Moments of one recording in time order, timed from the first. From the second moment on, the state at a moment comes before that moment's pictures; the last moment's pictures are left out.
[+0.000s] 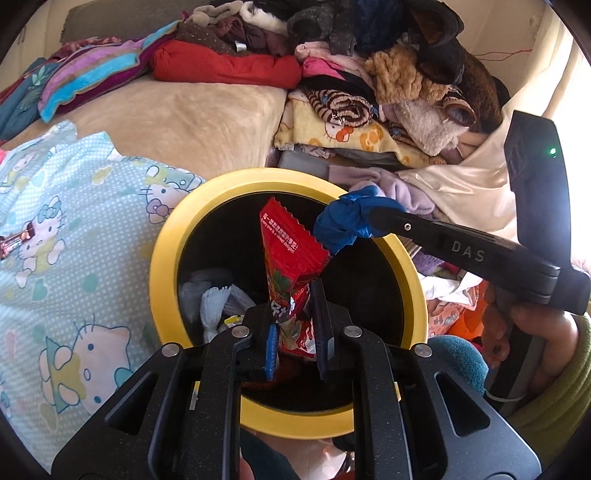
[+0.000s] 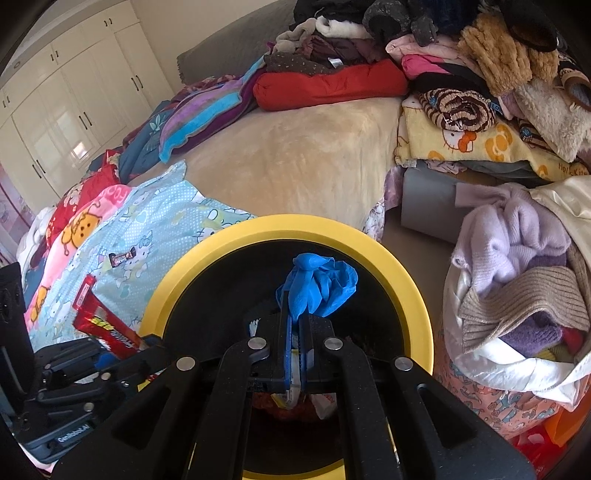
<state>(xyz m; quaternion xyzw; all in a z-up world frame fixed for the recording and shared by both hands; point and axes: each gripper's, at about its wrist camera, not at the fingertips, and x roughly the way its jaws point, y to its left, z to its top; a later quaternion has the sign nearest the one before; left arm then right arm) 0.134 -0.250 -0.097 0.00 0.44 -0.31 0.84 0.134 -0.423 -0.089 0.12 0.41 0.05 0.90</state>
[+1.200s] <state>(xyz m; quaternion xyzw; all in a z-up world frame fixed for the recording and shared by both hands) 0.122 -0.154 -0.028 -0.01 0.33 -0.19 0.92 0.117 -0.353 -0.027 0.08 0.32 0.10 0.94</state>
